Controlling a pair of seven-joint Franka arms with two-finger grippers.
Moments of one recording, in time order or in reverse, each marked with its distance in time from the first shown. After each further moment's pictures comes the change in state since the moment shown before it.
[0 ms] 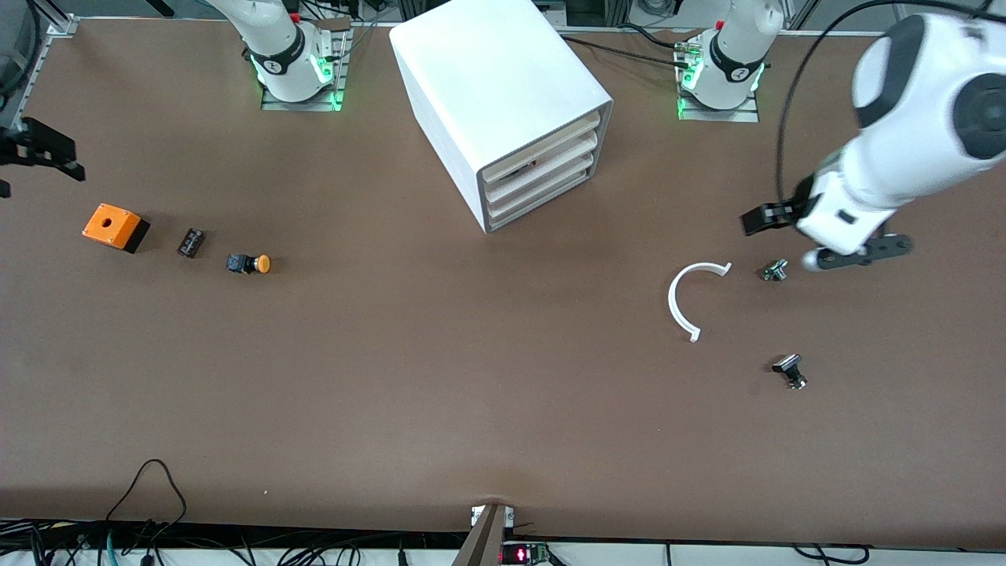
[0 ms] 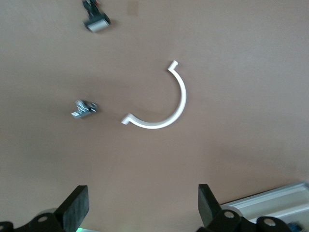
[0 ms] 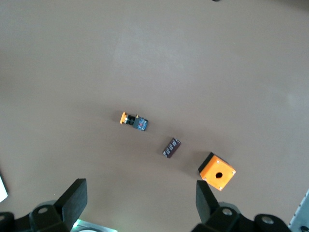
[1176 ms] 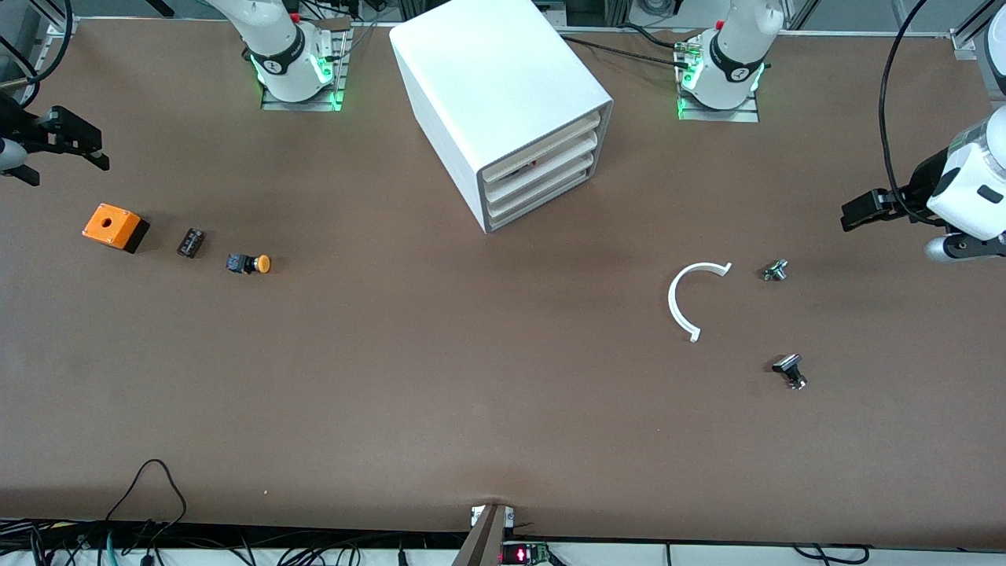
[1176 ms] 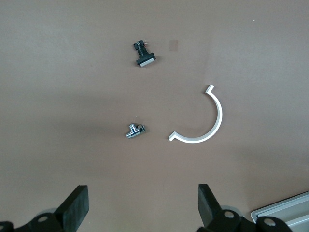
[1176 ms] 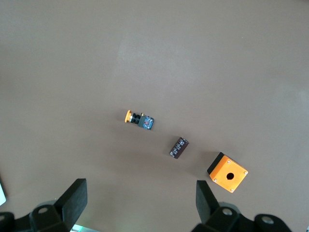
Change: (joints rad) left arm 0.048 0.008 0.062 0.148 0.071 -0.087 0.143; right arm 0.006 -0.121 0.015 -0.230 0.000 0.138 0.023
